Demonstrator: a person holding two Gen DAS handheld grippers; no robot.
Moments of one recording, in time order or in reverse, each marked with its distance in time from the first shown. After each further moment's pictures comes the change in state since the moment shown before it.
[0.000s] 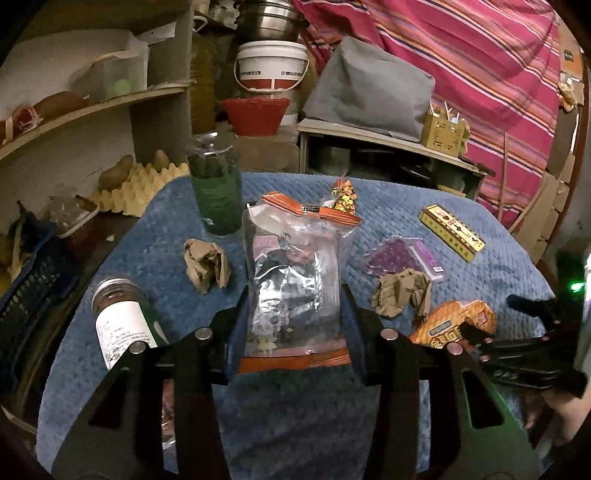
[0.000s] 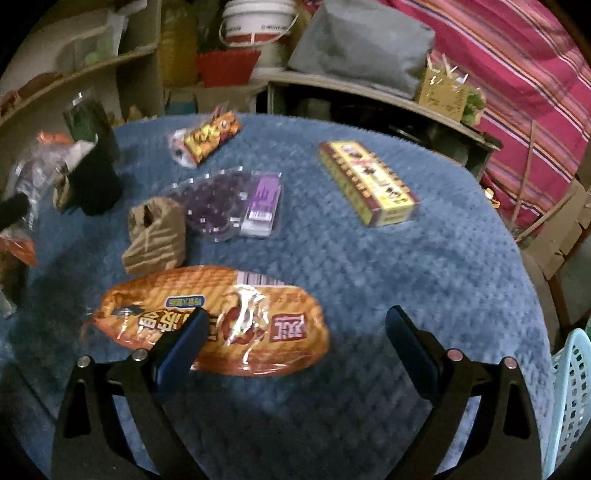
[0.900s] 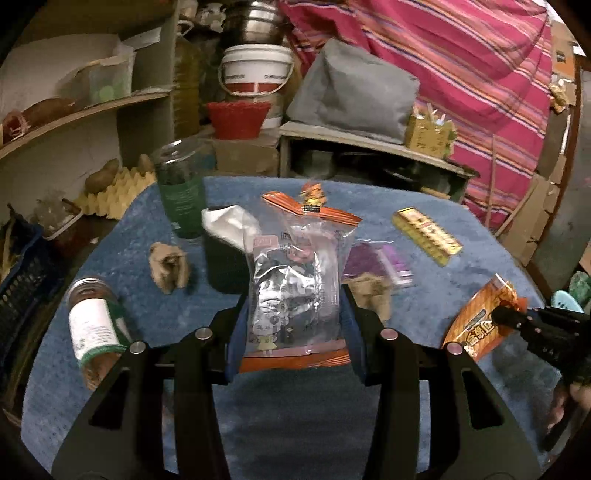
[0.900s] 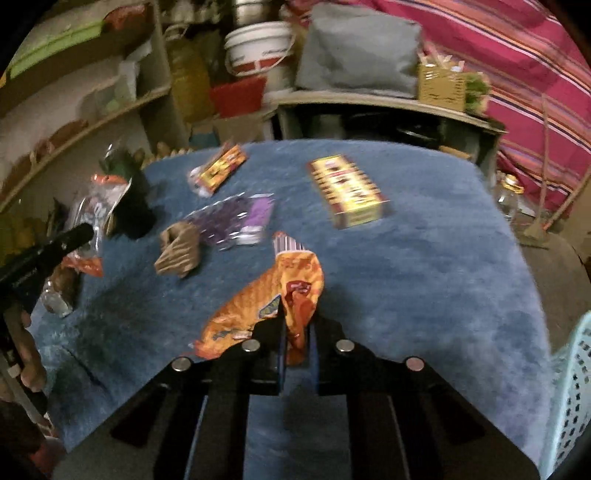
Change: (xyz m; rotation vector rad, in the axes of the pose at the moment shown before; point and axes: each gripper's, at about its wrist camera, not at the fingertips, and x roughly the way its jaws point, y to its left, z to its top) left arm -0.007 -0.044 0.002 0.013 -0.024 -0.044; right arm -0.056 -0.078 -0.018 0.109 -0.086 0.206
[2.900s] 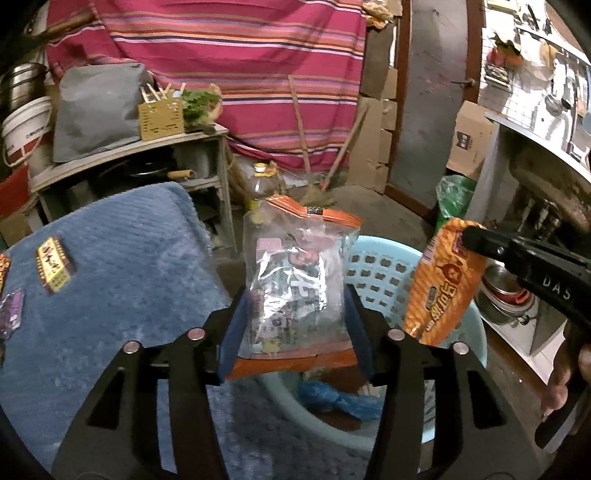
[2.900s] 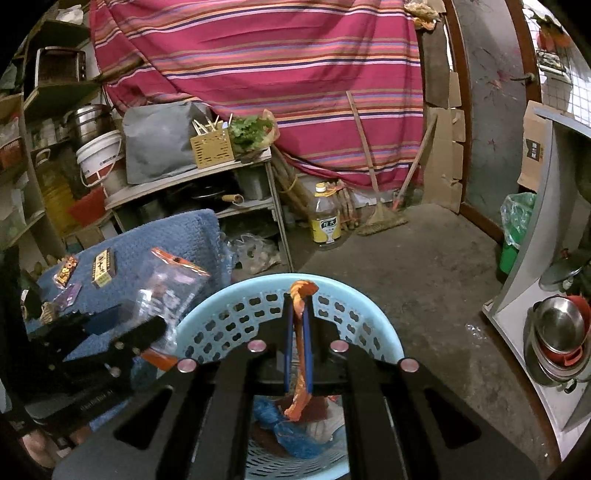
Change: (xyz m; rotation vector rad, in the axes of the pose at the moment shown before) left arm -0.011 -0.435 -0.076 0.399 0.067 -0.493; right arm -0.209 -0.298 -0.096 0.336 -0.241 -0.380
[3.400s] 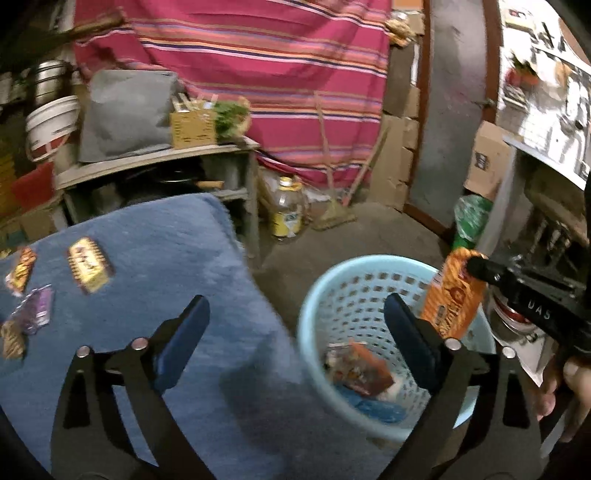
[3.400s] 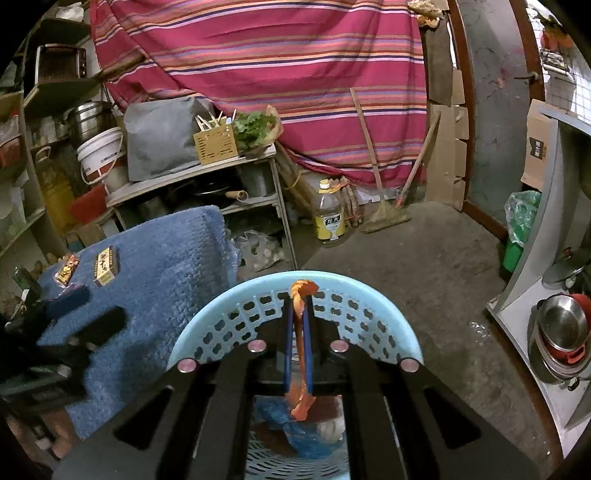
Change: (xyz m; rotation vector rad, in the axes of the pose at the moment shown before) left arm -0.039 0.041 0.004 -0.064 -0.068 0.095; right arm 0.010 0.005 -0.001 0.000 0.017 0.007
